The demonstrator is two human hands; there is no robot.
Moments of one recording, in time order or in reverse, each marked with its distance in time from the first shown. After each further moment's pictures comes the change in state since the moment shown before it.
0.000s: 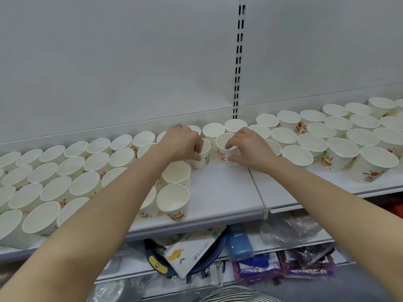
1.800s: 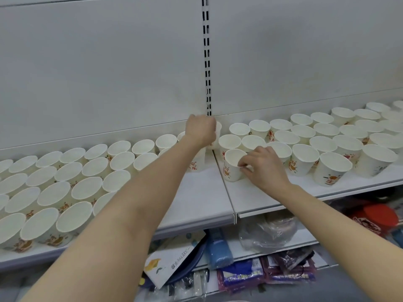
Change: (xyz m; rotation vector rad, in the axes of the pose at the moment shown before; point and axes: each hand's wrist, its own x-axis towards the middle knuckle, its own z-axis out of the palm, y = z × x) left_hand 0.114 0.087 -0.010 -0.040 0.201 -0.177; right_hand -0.088 0.047 -0.034 -0.175 0.234 0.059
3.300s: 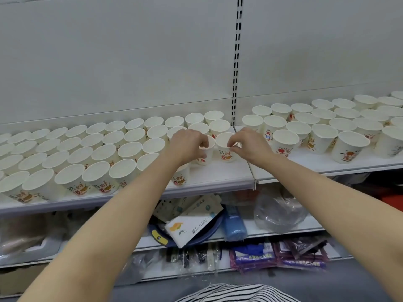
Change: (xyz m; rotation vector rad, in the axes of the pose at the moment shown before) left_hand -0.178 -0.062 -0.017 -0.116 -0.086 0.015; right_hand 0.017 -0.087 0.006 0.194 -0.219 0.010
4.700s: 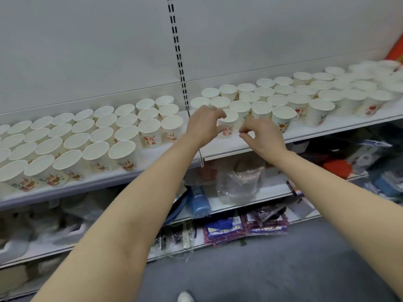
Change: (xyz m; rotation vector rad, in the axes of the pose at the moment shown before) left_hand 0.046 0.185 0.009 -0.213 0.161 0.114; right_hand -0.134 0.100 -0.073 -0.021 0.228 0.141
